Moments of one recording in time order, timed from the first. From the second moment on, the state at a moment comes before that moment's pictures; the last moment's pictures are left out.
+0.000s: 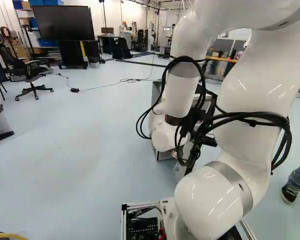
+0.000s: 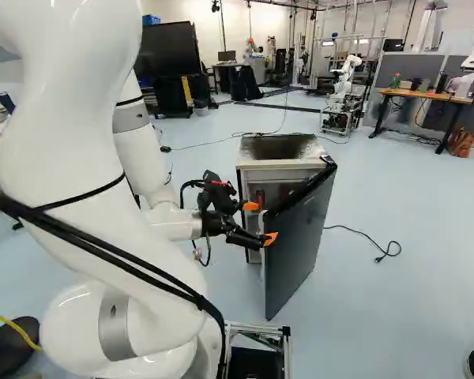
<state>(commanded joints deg) 17.2 -9.2 -10.0 78.8 70.6 0.0</state>
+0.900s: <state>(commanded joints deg) 9.4 -11.0 -12.6 81.9 75.5 0.0</state>
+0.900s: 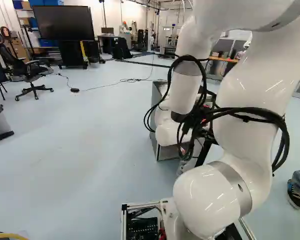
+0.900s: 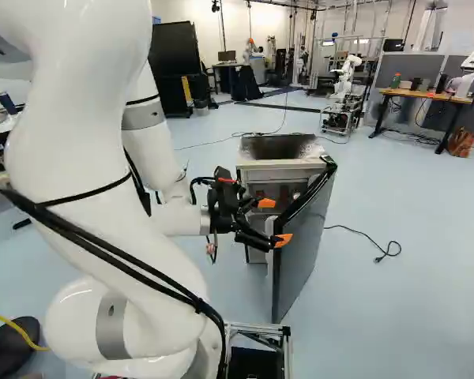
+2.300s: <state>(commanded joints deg) -7.8 -17.8 -23.1 83.2 70.0 0.0</state>
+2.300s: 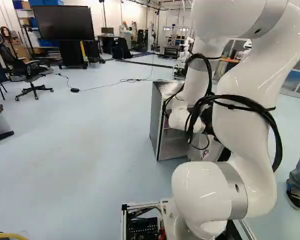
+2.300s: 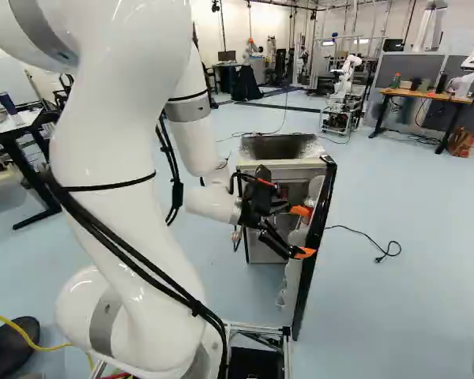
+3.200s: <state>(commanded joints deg) -16.1 -23.0 -31.5 83.2 70.1 0.0</state>
